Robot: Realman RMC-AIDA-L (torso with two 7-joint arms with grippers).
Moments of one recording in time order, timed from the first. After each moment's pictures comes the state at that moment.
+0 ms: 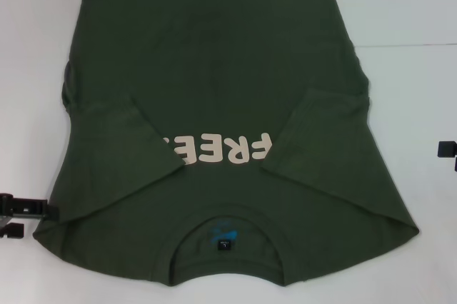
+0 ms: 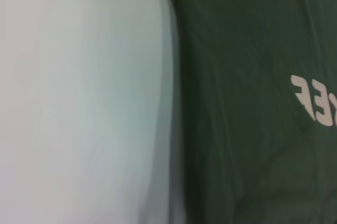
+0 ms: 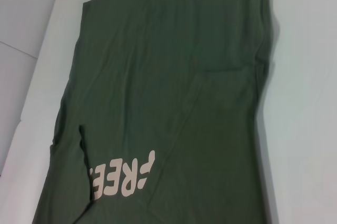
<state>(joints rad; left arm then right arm) -0.52 -2.00 0.50 0.96 2.61 1.68 -2.51 0.44 1.81 -0.69 -0.69 -2.09 -1.52 2.40</state>
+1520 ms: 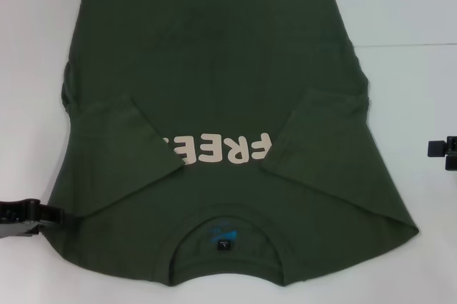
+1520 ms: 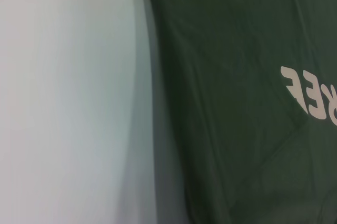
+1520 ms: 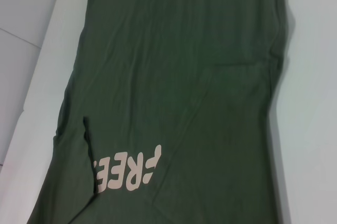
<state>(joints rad) -0.54 -2.02 0.51 0.86 2.59 1.59 -2.43 0.47 1.82 -0.69 -0.69 -2.12 -1.52 2.39</state>
